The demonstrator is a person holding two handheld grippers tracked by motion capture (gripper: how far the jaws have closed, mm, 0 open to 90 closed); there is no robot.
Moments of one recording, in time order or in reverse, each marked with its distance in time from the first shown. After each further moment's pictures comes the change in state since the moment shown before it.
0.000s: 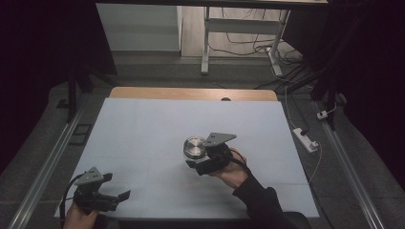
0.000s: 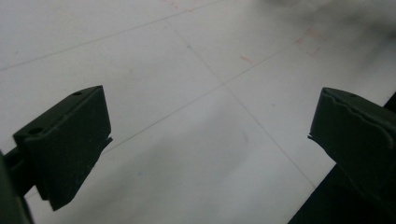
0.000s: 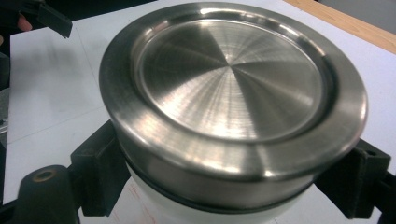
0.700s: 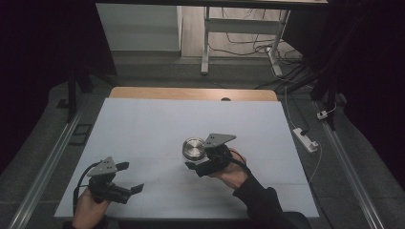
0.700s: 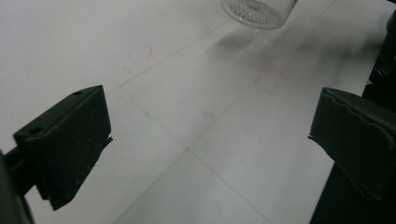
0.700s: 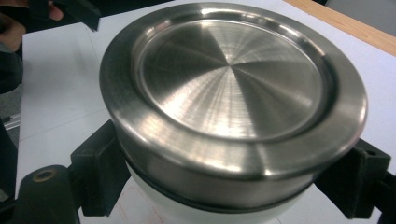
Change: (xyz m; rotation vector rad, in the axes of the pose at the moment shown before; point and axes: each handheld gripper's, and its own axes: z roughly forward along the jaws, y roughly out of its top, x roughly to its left) left arm -0.012 0.041 0.023 -0.068 -0.107 0.163; right arm 0.004 0.002 -0.002 -0.006 0.025 -0.020
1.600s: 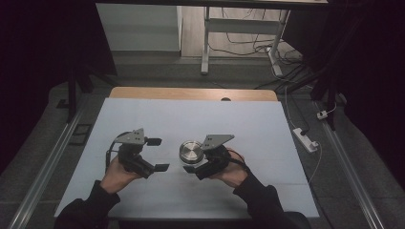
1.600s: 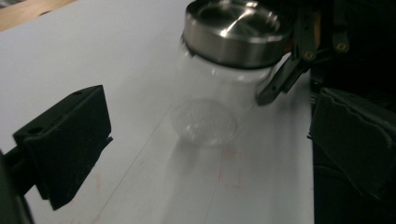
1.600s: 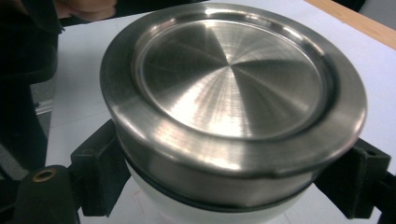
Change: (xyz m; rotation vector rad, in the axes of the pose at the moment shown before) left arm 0.011 0.096 0.048 -0.050 -0.311 0.182; right arm 0.002 0.002 0.002 -0.001 0.110 -0.059
